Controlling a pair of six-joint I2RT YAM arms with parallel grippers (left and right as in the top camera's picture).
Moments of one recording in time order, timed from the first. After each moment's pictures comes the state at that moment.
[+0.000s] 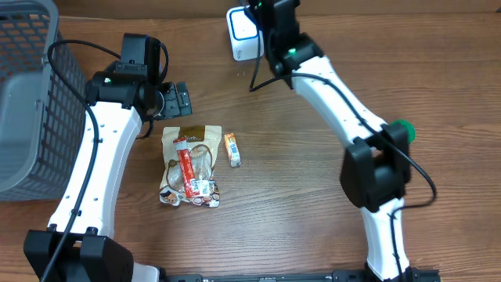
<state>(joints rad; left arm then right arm) -0.11 1.62 1.52 -1.07 -0.10 -0.32 0.47 2.25 2.04 0.00 0.40 -0.56</state>
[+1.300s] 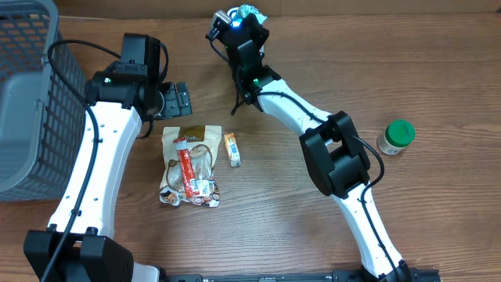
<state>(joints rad) -0.11 1.62 1.52 -1.07 -0.10 -0.32 0.57 2.53 2.04 0.22 0.66 -0.96</state>
